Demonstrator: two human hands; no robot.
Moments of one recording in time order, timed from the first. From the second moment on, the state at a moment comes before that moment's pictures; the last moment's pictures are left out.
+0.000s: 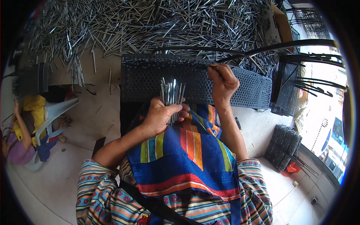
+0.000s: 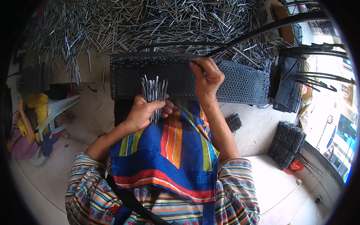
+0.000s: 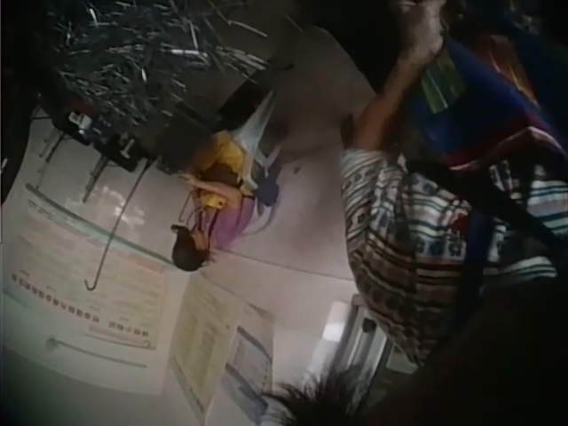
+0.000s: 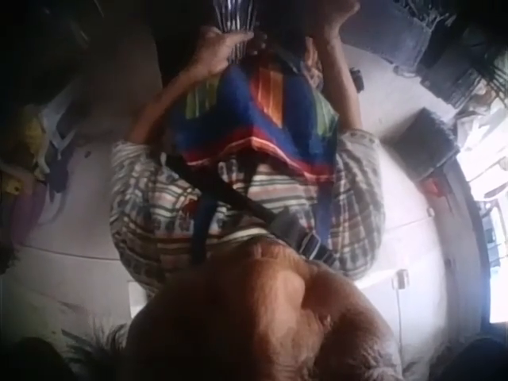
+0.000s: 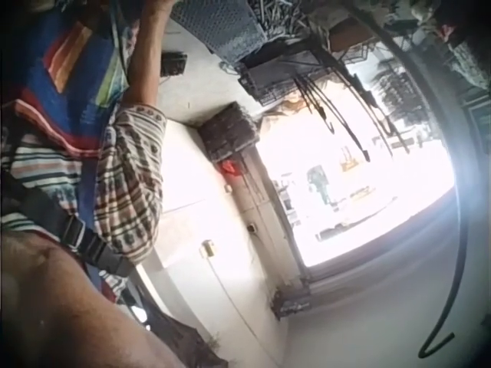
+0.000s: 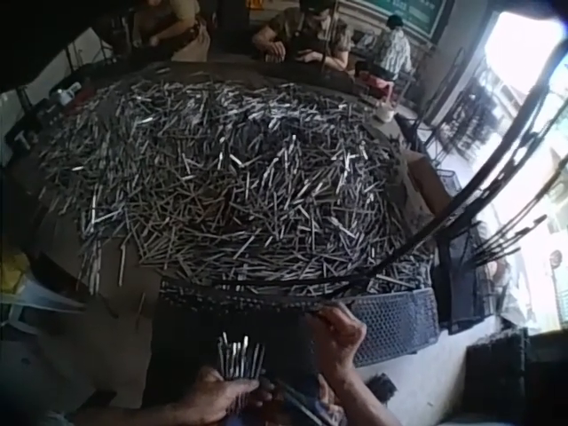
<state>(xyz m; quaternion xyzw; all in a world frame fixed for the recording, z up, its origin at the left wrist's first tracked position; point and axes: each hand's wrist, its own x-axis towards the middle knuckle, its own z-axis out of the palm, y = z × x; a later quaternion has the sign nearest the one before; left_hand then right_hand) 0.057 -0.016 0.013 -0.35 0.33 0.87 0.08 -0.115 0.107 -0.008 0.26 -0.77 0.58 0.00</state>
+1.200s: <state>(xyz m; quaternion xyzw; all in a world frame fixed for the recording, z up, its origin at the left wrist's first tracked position) 0.062 -0.025 0.007 -0.35 0.27 0.90 0.08 -0.105 0.100 0.026 0.38 -0.87 0.30 0.02</state>
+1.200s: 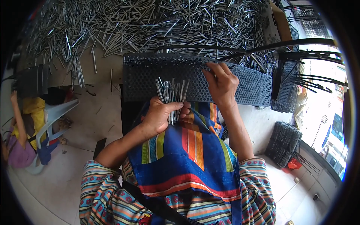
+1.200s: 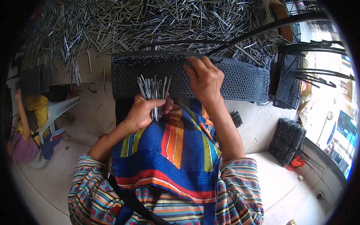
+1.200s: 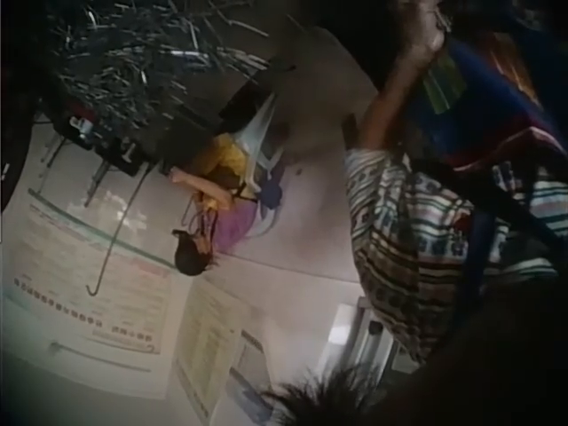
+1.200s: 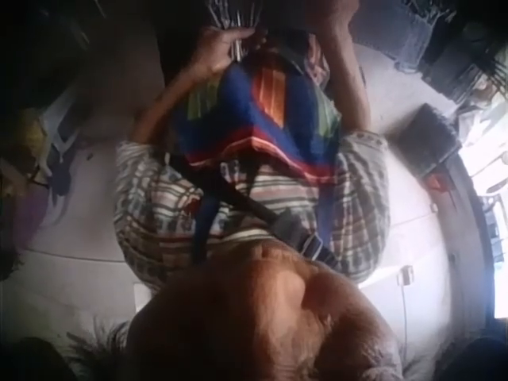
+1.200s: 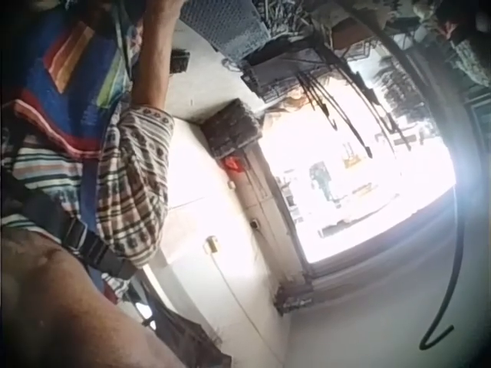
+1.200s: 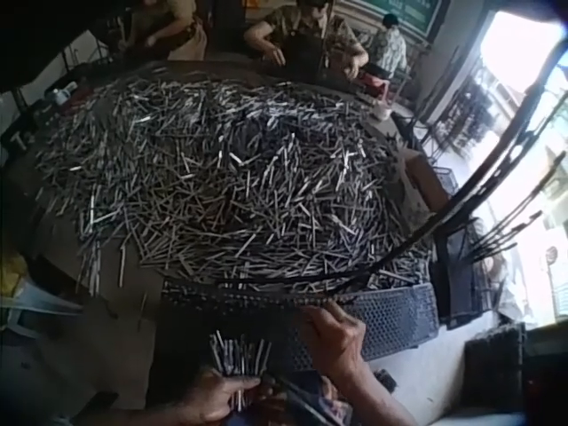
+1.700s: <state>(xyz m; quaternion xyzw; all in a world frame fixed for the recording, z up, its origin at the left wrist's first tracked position) 0.074 -0.036 0.013 -0.38 0.29 0.88 0.04 -0.082 0.076 0.017 0.11 -0.68 0.71 -0.14</state>
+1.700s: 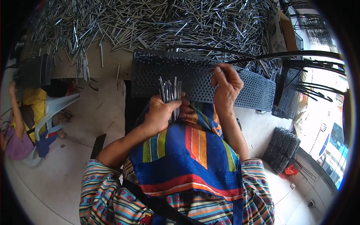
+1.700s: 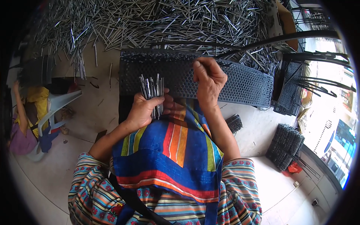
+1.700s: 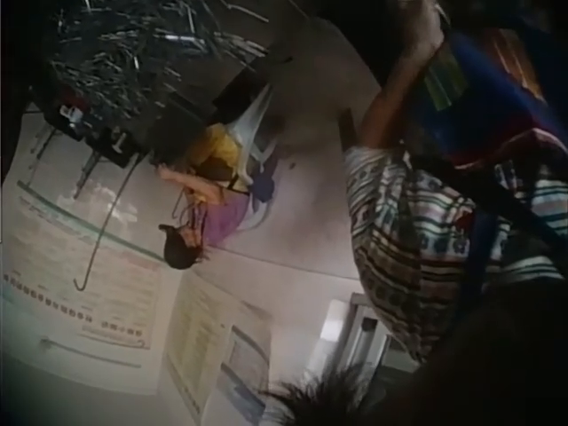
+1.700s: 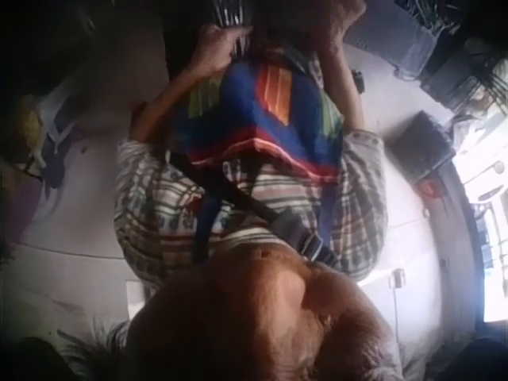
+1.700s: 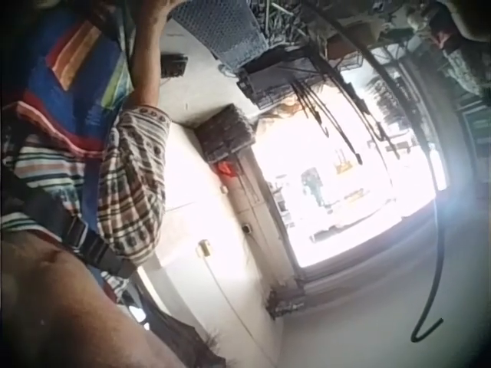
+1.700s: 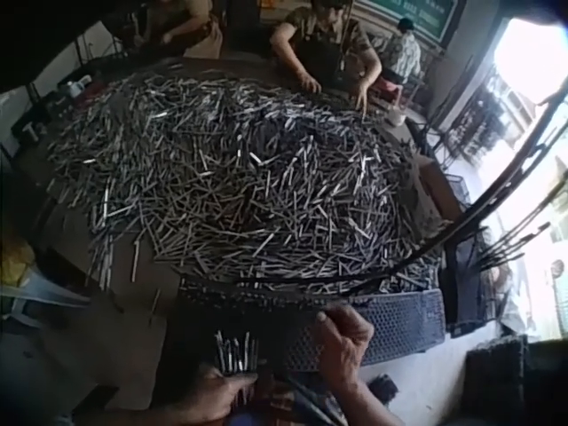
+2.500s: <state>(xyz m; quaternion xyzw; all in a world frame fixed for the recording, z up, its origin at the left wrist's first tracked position) 0.071 -0.038 0.004 -0.39 0.27 0.88 0.04 -0.098 0.058 0.013 0.37 -0.79 0.48 0.00</state>
